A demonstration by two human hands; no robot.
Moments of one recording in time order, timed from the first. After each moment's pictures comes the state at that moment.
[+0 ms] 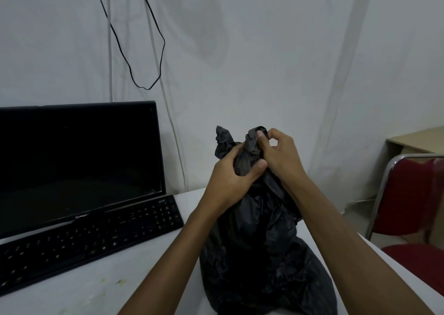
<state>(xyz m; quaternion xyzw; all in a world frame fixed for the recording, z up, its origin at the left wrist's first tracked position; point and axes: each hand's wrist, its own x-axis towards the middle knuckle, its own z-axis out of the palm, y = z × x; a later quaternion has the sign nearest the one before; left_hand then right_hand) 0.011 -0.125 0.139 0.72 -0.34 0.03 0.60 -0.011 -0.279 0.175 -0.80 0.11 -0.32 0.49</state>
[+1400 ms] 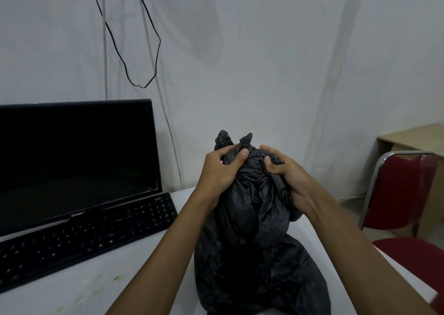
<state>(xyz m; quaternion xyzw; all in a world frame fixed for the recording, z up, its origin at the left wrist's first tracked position) 0.026 -0.129 0.141 0.66 -0.24 -0.05 0.71 -0.055 -0.298 0.150 -0.56 0.06 -0.11 0.82</state>
